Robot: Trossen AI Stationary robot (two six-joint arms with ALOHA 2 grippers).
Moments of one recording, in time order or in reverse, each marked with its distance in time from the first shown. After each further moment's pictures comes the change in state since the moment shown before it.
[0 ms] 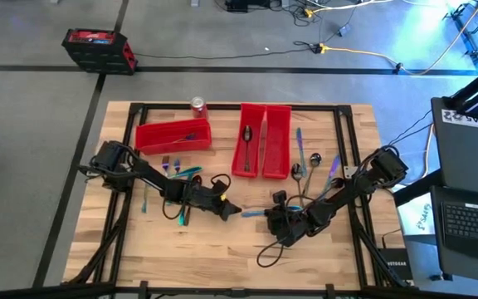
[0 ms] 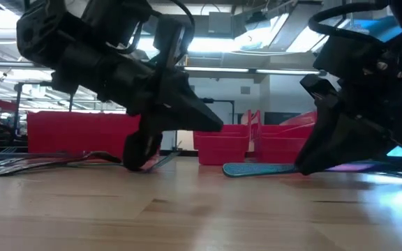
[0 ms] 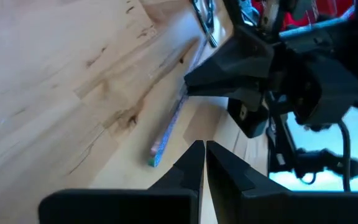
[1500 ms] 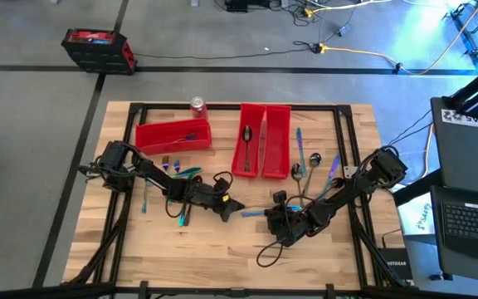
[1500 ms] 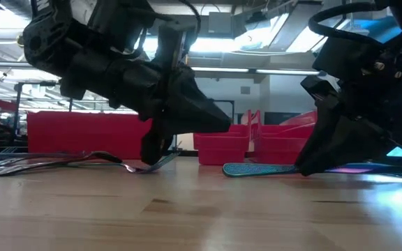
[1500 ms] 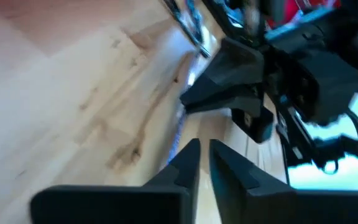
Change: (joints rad) left arm 0.031 -0.003 0.012 0.077 -0.001 0.213; right arm -0.001 0.002 0.000 0.002 0.003 0.026
